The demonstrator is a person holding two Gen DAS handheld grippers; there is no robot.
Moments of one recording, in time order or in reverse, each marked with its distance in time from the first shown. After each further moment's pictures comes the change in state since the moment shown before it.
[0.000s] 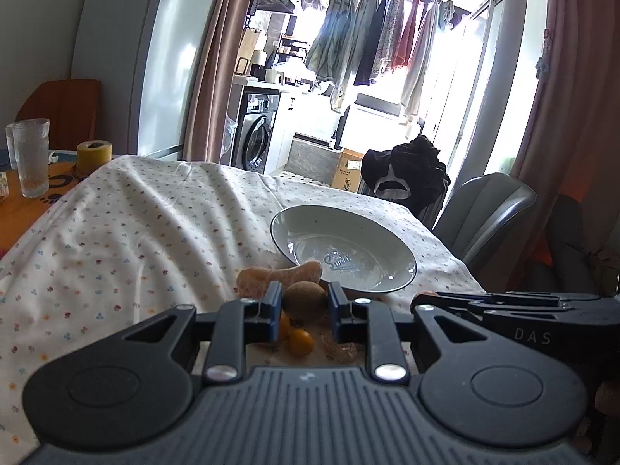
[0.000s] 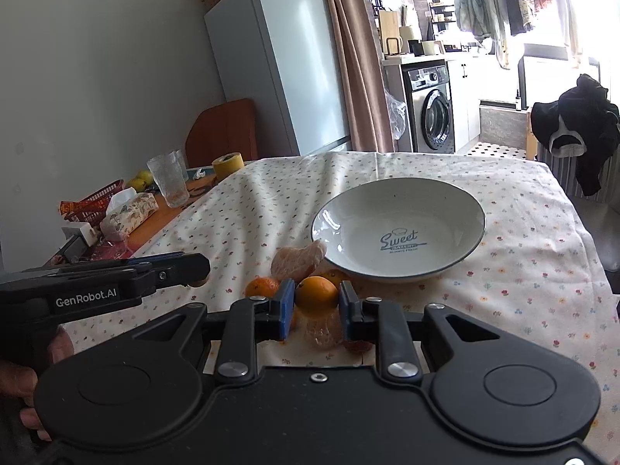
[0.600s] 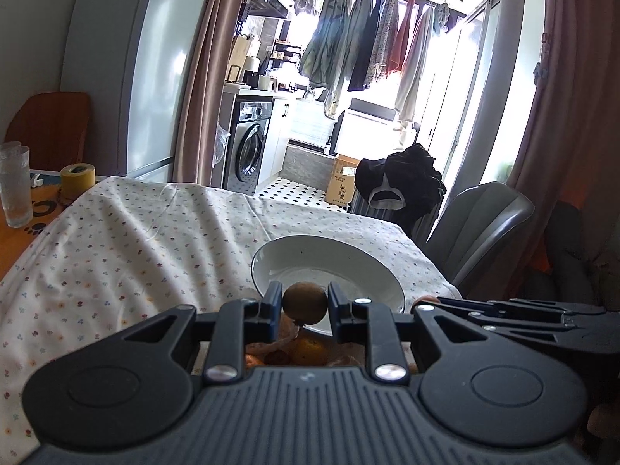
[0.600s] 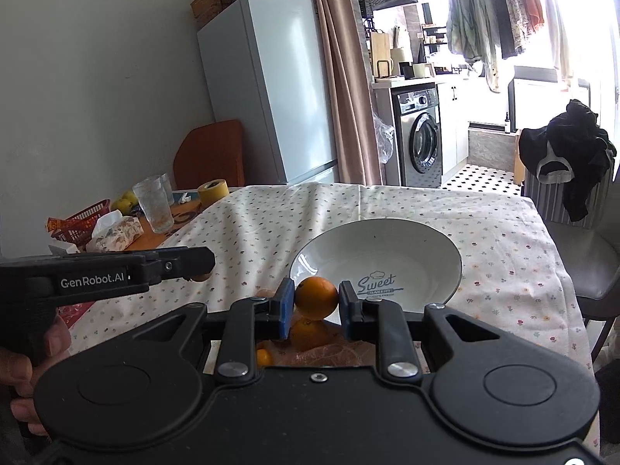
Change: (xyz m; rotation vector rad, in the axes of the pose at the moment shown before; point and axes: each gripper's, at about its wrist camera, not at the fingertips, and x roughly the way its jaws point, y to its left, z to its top) left arm 0.017 -0.020 0.042 0.012 -0.006 -0.011; right arm -0.002 -0.013 0.029 -0.022 -0.054 -0.045
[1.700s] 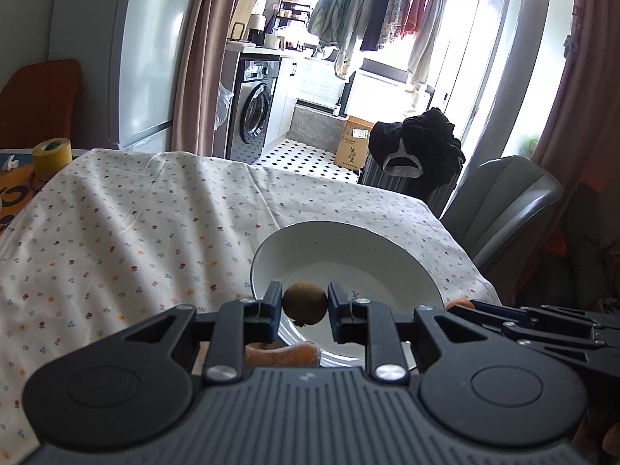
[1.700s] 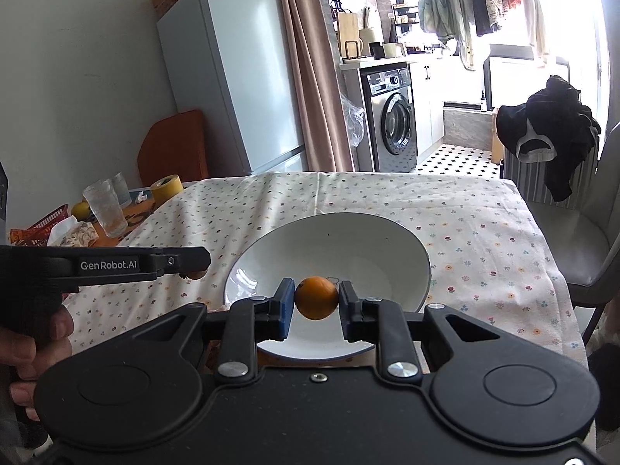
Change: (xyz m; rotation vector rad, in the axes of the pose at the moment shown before) left arm 0.096 0.012 0.023 -0.013 0.142 0.022; right arm 0.056 -0.042 0.009 0.055 0.053 -0.071
